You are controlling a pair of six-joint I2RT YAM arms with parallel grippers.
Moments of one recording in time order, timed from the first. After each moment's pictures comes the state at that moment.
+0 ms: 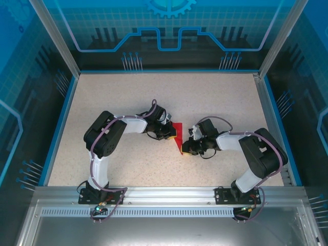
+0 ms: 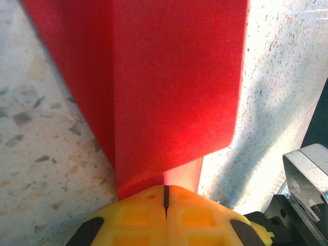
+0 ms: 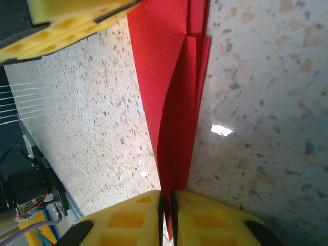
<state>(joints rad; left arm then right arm) -0.54 2.02 1.10 -0.09 0.62 -0.85 0.46 1.60 0.59 -0.07 -0.68 0.65</state>
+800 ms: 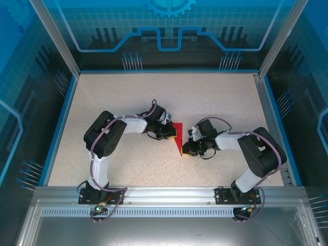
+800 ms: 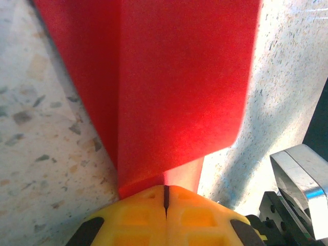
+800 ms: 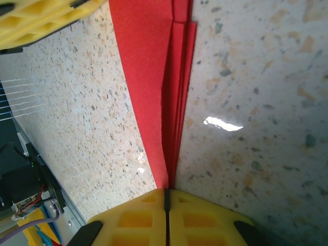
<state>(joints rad) -0.54 2.02 1.10 -0.09 0.62 -0.85 0.47 1.63 0.60 -0.10 -0.68 0.65</state>
